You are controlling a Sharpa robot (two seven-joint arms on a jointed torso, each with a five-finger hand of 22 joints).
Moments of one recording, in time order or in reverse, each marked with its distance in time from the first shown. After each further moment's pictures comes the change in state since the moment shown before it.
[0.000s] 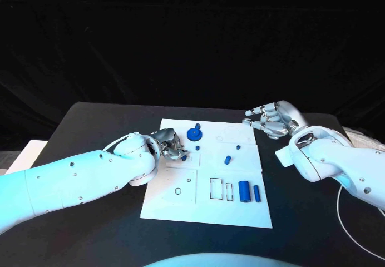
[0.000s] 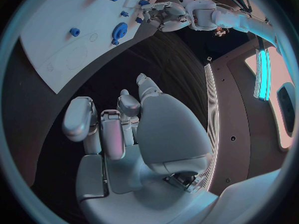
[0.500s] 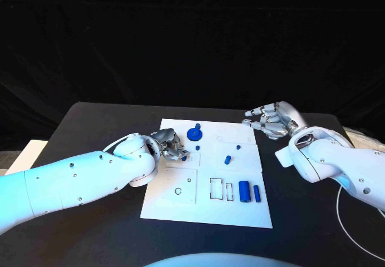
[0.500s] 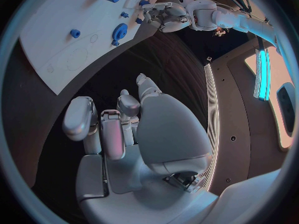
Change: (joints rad) left arm -0.003 -0.004 -0.001 0.007 0.000 -0.017 0.000; left_hand -0.016 -0.016 -0.004 -0.026 -0.001 0.014 0.000 -0.006 -0.005 0.005 -0.002 0.005 0.007 0.000 0.000 0.000 0.000 0.000 0.000 0.000 0.002 0.000; right arm -0.004 0.003 0.000 -0.002 0.000 0.001 0.003; right_hand 0.000 0.000 0.000 0.000 0.000 0.000 0.000 0.000 0.000 -0.004 0.004 0.000 -0.003 0.000 0.000 0.000 0.000 0.000 -0.004 -0.004 -0.004 -0.003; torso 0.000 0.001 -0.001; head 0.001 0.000
